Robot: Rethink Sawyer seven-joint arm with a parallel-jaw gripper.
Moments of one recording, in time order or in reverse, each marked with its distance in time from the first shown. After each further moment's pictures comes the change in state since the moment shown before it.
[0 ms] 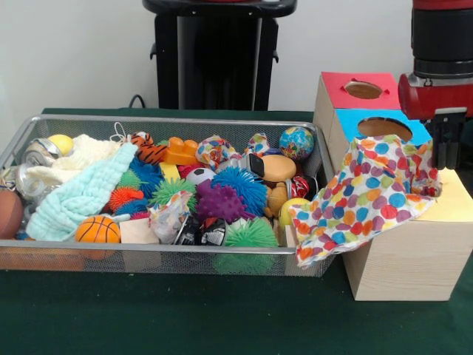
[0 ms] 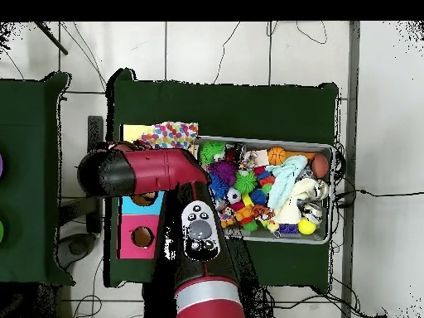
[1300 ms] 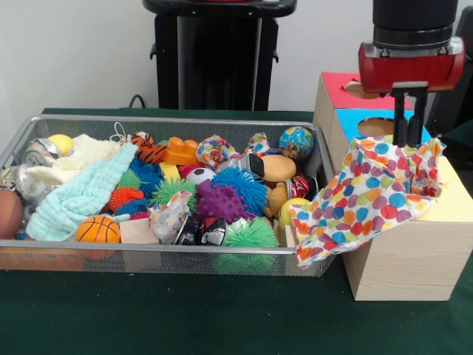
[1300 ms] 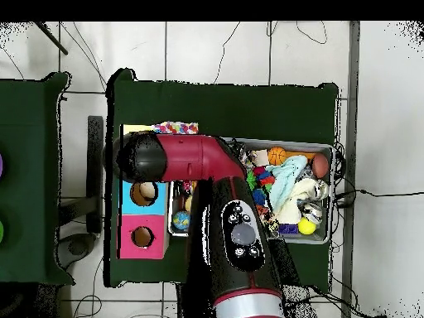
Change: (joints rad) arm -0.116 -0.060 0.031 -0.030 -0.002 0.181 0.000
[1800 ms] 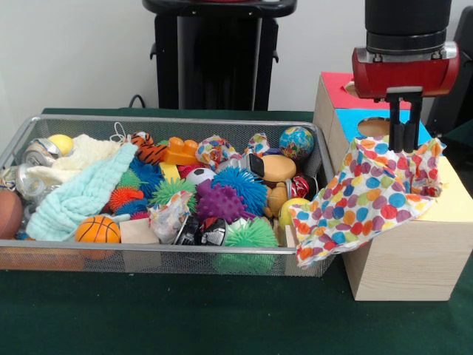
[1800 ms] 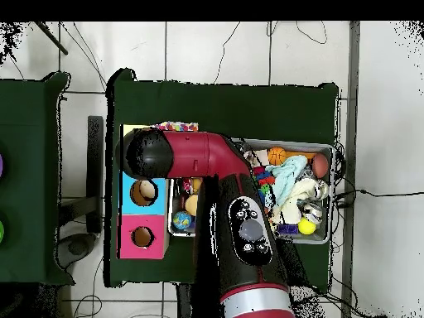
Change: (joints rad) arm -0.024 0.007 0.024 -0.007 -0.005 0.000 0.000
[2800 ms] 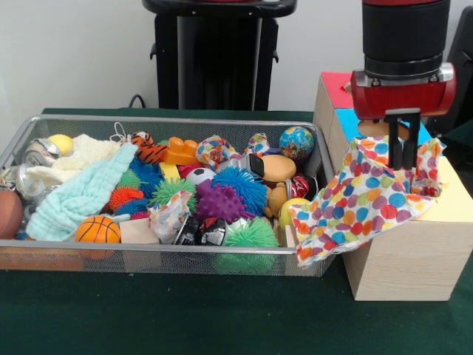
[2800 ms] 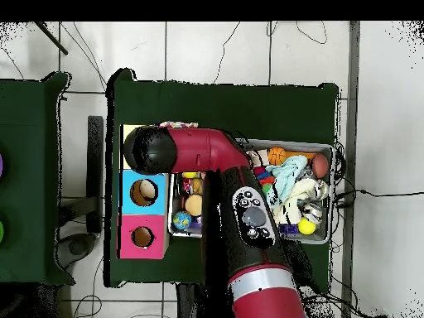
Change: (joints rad) arm -0.039 0.050 0.055 -0.027 -0.043 0.000 0.000
